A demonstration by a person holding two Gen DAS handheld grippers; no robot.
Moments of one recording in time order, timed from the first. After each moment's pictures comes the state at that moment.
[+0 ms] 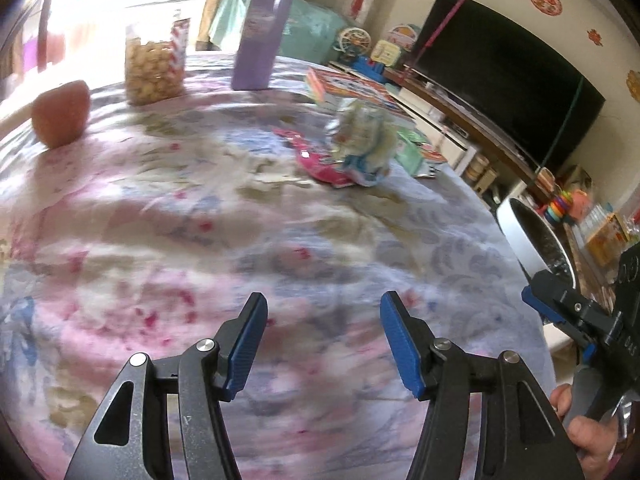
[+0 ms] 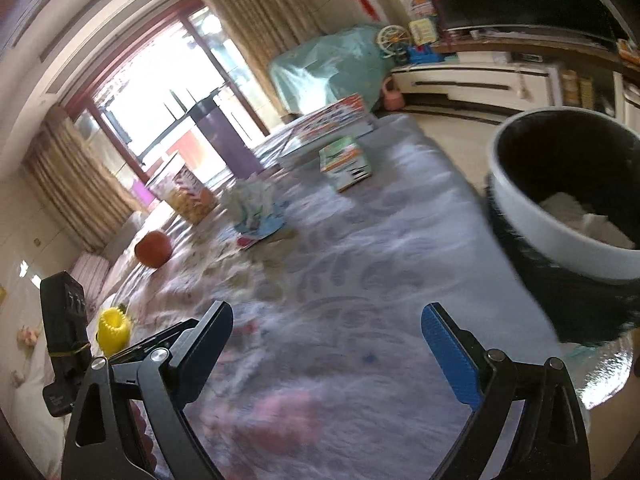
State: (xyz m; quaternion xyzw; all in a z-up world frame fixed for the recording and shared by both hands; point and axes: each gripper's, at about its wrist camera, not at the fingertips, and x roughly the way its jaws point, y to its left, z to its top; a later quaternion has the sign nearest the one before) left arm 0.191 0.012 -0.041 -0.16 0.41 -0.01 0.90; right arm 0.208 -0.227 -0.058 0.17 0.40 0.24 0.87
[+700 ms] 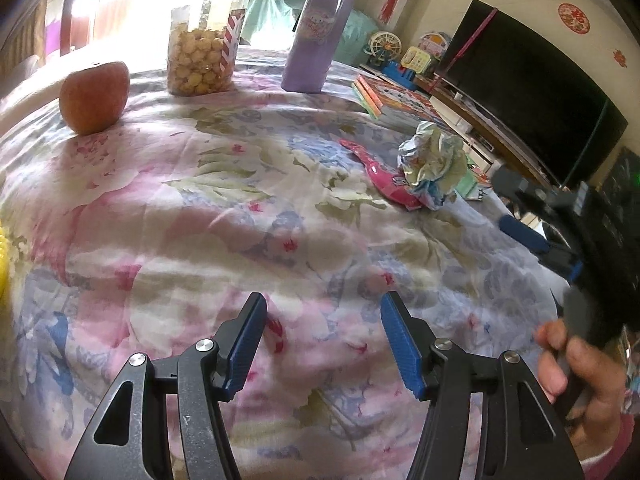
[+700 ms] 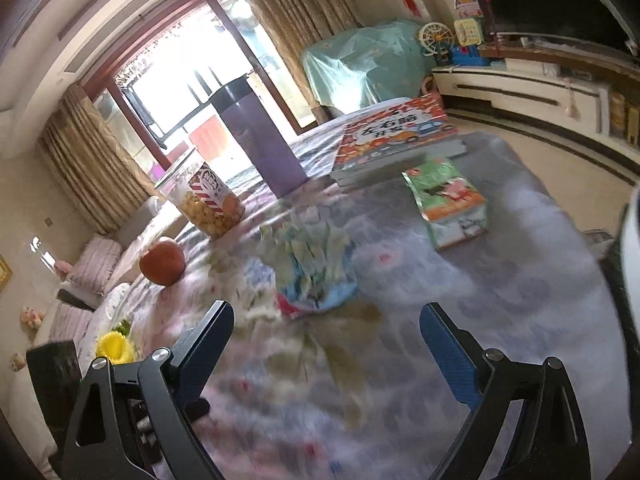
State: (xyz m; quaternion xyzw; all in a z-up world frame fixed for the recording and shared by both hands) left arm 0.212 0.056 -0.053 -0.18 0.42 0.02 0.89; right arm 0.287 -0.140 -0.053 0.14 0.39 0.29 0.86
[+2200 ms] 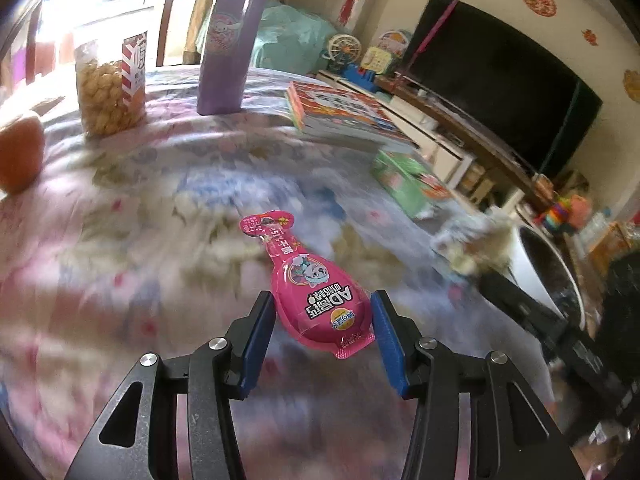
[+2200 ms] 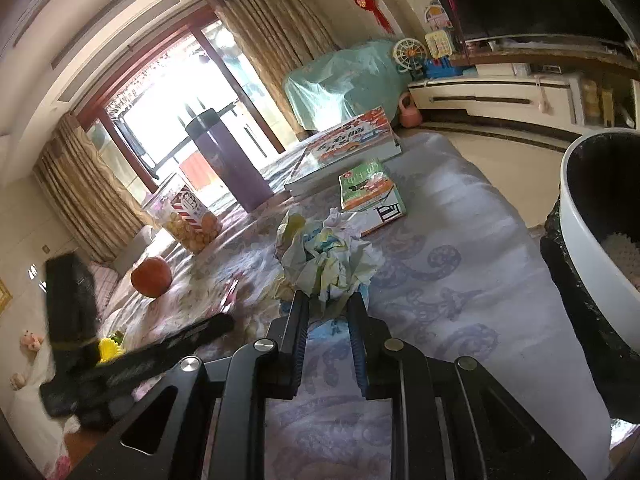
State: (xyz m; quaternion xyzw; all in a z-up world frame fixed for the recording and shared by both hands) left arm 0.275 0.000 -0.060 -0.15 0.39 -0.04 0.91; right arm 0.259 -0.203 -0.071 0.18 0.36 0.25 0.88
